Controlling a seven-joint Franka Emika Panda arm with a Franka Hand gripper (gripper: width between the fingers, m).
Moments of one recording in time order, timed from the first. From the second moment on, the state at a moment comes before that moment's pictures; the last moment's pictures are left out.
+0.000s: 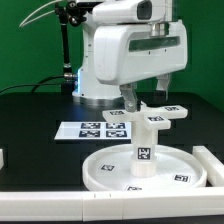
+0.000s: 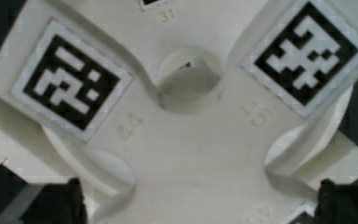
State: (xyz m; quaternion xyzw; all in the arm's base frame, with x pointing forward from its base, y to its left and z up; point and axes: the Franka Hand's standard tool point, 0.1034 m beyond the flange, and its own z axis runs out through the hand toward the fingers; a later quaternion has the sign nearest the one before) arm 0.555 0.031 0.114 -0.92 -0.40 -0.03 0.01
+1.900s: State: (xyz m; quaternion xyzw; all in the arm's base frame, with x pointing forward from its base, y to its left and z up) arm 0.550 0.019 0.101 -0.98 -0.20 -0.02 0.02
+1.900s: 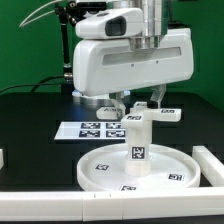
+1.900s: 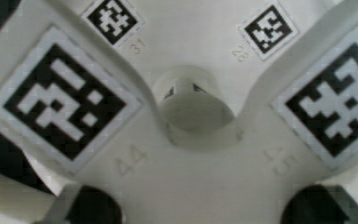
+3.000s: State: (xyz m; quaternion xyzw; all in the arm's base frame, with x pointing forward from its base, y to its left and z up) arm 0.551 0.020 0.100 -0.98 0.19 -0.01 0.03
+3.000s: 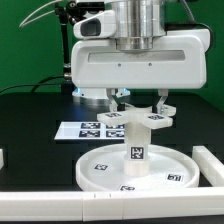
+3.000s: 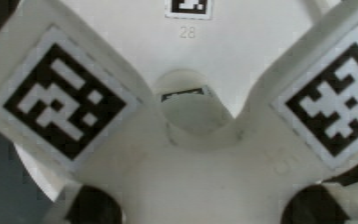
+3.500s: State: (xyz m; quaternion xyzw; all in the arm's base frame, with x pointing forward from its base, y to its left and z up) arm 0.551 0.023 0.100 -0.93 0.36 -0.01 0.04
